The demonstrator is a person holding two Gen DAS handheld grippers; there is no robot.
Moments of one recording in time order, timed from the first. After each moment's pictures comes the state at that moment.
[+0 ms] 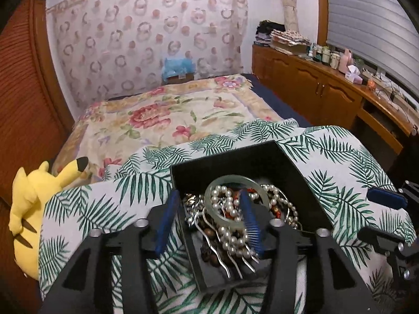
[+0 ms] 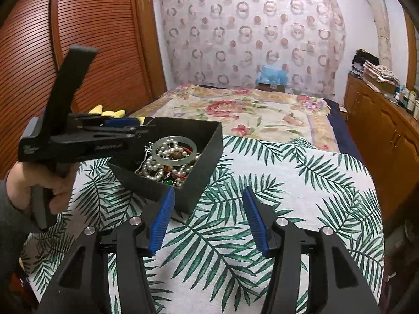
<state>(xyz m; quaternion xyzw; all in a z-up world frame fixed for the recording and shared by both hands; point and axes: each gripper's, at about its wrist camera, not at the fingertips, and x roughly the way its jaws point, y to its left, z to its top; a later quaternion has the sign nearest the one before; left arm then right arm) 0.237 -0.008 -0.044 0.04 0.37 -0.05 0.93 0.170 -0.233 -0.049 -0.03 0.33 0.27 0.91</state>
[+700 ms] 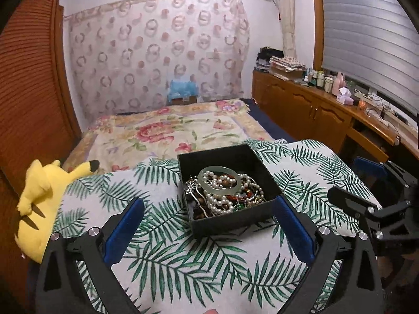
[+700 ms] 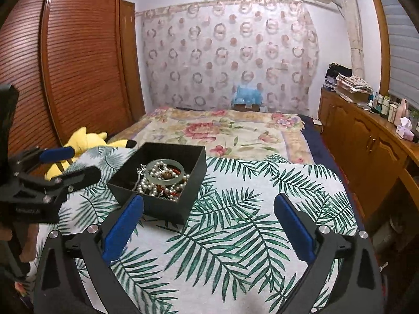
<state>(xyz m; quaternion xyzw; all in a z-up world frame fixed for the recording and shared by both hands) 0.137 -0.014 -0.007 0.02 0.30 -0.04 0.95 0.133 -0.239 -0.021 -0.02 0.26 0.20 0.94</state>
